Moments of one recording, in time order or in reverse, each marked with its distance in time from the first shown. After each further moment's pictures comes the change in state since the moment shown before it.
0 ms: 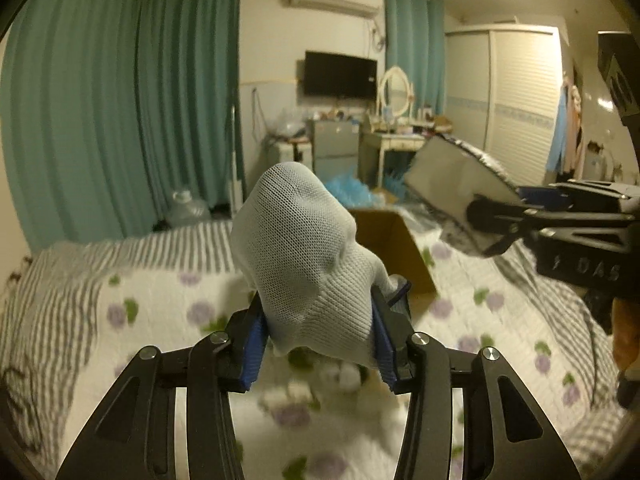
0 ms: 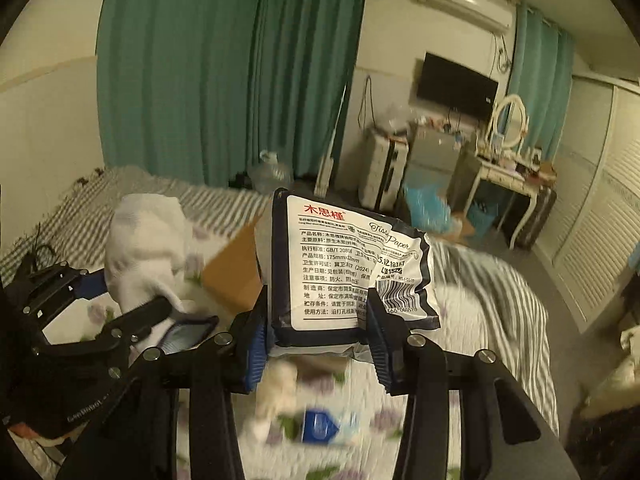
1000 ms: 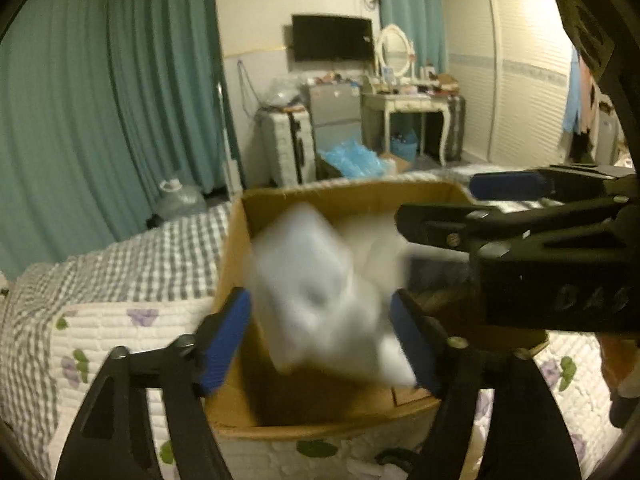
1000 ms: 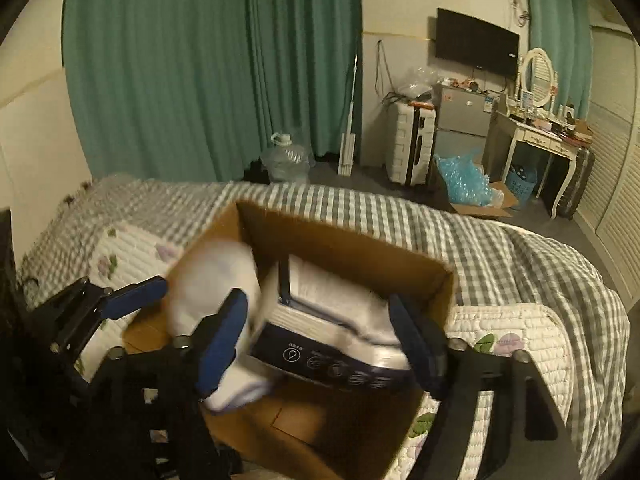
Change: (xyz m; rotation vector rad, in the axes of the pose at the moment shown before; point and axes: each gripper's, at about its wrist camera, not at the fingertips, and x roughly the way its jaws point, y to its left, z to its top) left arm 0.154 -0.003 0.010 0.083 0.102 0.033; right arm 0.171 -0.045 0.009 0.122 0.077 0.145
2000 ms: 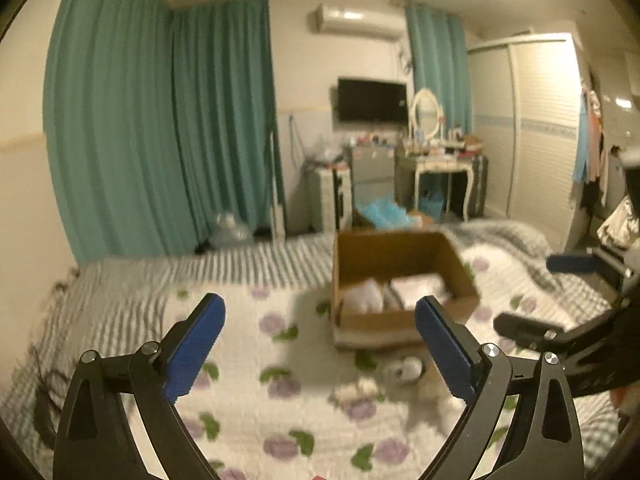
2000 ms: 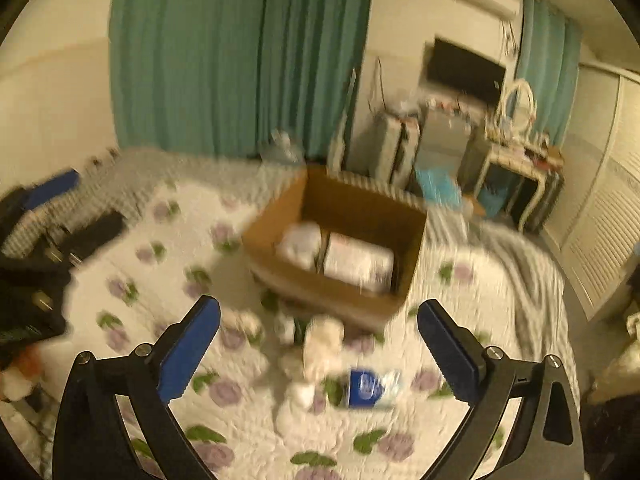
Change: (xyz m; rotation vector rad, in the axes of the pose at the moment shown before) left arm -0.190 0.064 -0.065 -0.103 -0.156 0.102; right arm -0.150 0.114 -0.096 -0.100 0.047 -0.136
